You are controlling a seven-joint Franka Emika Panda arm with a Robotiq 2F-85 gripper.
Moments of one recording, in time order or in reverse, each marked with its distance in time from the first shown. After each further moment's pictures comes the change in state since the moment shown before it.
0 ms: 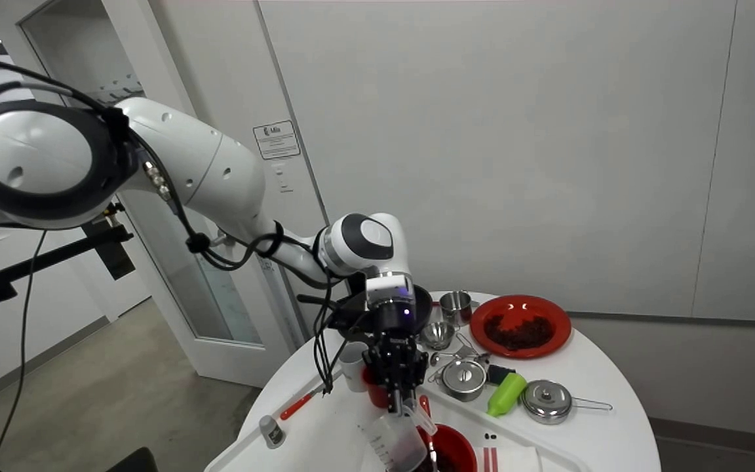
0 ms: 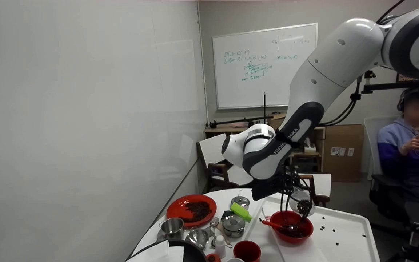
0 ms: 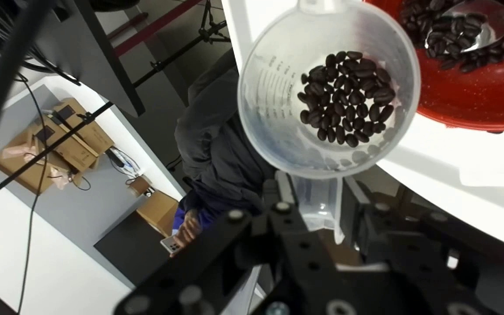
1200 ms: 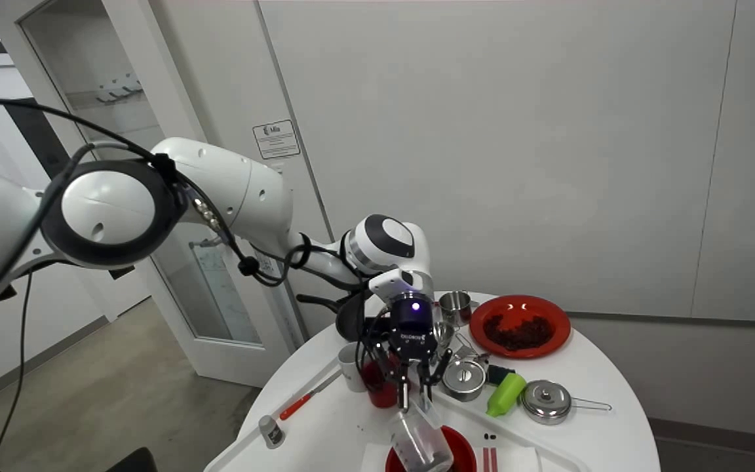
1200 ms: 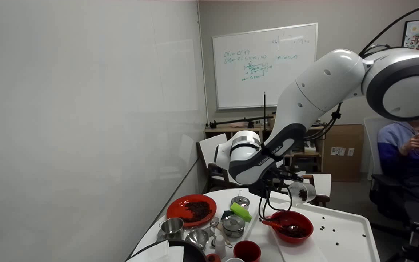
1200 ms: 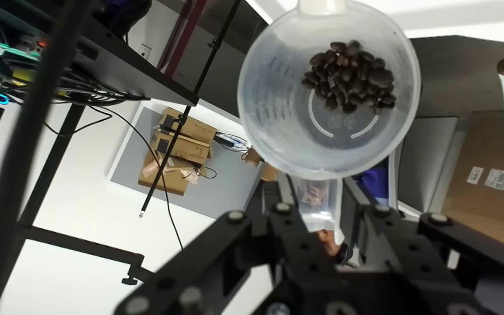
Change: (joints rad) arm -0.029 0.213 -0.019 0.336 -0.047 -0.332 0.431
